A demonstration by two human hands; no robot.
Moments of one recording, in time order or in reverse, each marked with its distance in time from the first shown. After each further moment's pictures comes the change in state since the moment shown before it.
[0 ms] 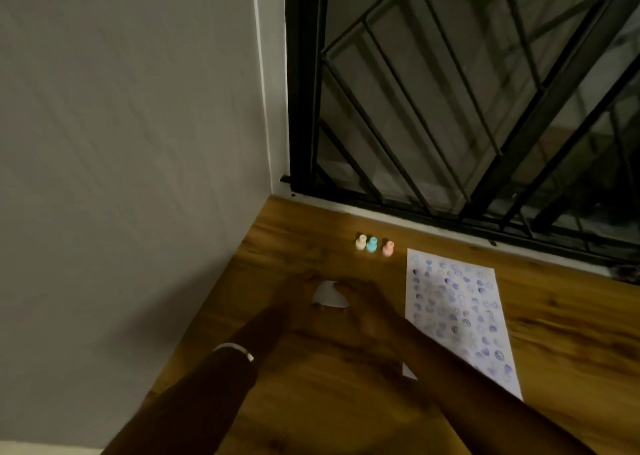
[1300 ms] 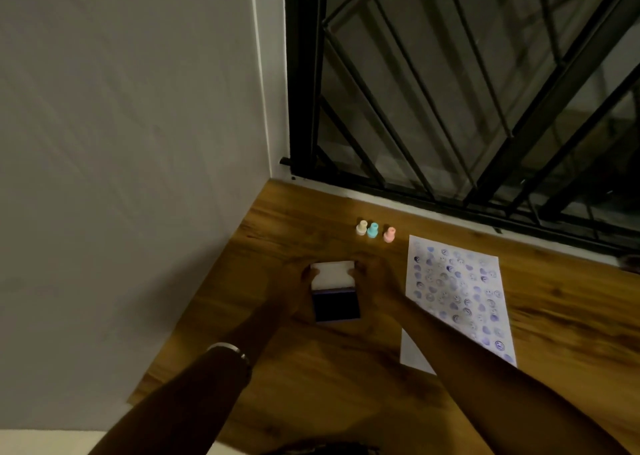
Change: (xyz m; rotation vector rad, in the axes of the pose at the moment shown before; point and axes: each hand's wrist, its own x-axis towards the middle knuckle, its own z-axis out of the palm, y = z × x) left_hand 0.003 0.001 0.013 -0.183 0.342 -0.017; right_hand 0.025 0.014 -0.014 0.278 0.230 0.131
